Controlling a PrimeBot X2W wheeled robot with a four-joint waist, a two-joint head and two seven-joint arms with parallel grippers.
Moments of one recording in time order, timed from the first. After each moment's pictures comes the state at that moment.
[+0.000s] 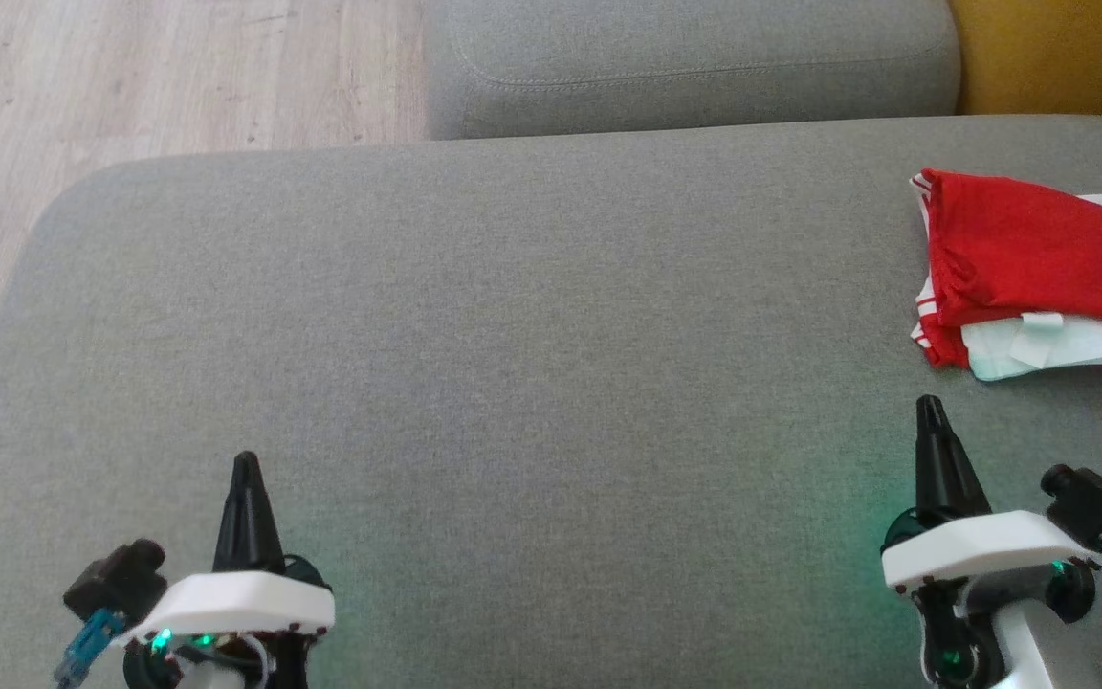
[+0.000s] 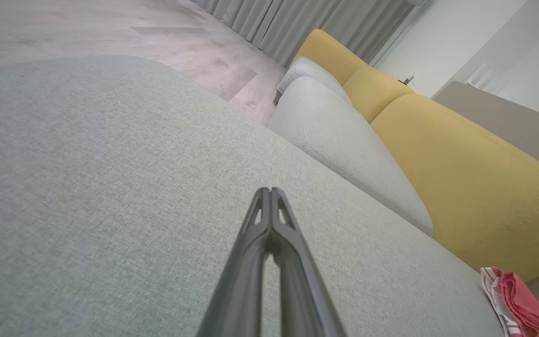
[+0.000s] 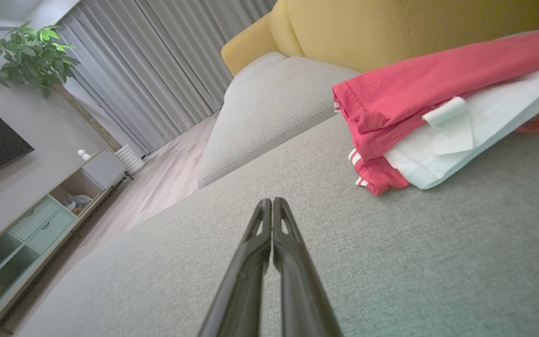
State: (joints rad) left arm -0.07 0.04 -0.09 0.37 -0.68 -0.05 -0.17; right arm -0.09 -0.05 0.02 0.40 0.53 0.13 -0.17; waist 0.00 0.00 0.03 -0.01
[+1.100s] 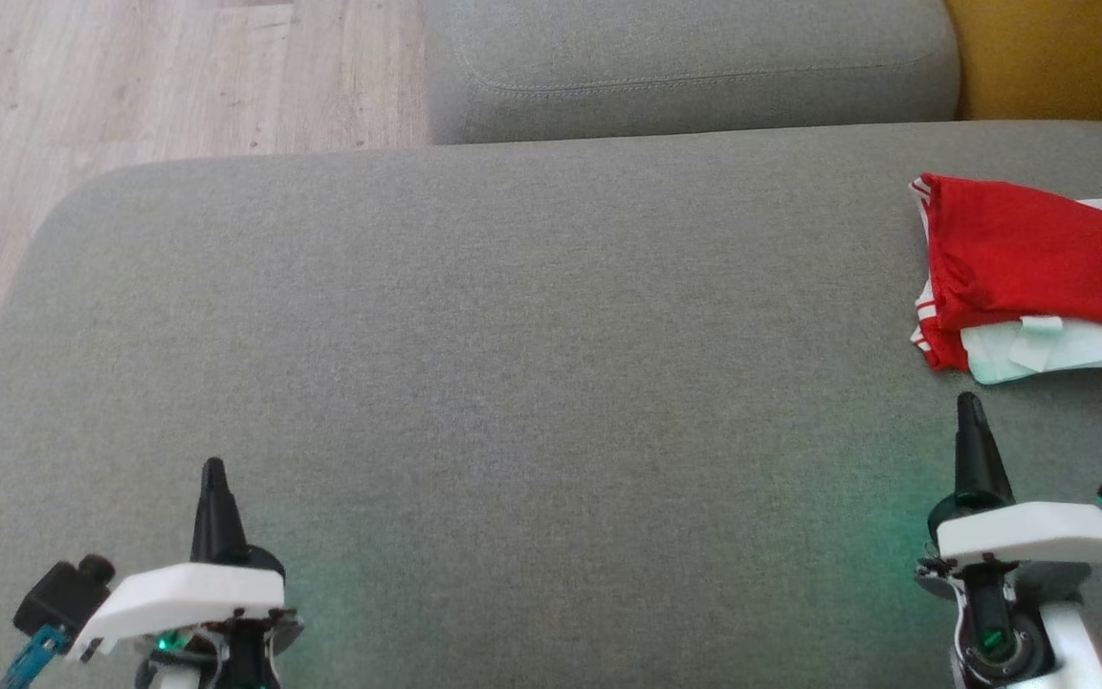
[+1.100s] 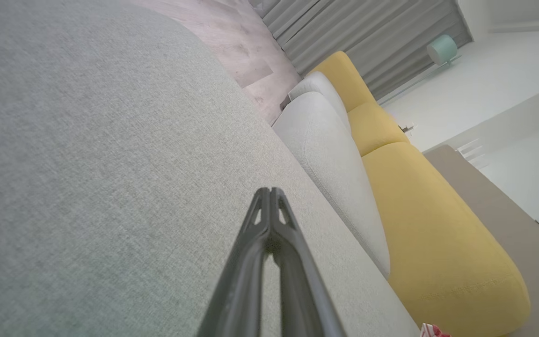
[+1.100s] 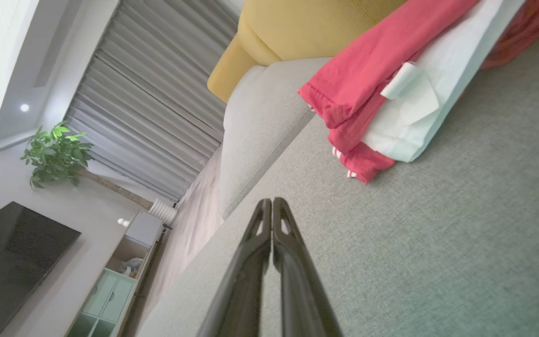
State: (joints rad) left arm -0.07 0.04 -0.03 0.34 -1.00 -0.07 -0.07; right arm -0.09 -0.05 -0.03 0.36 0.90 0.13 -0.07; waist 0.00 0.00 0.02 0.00
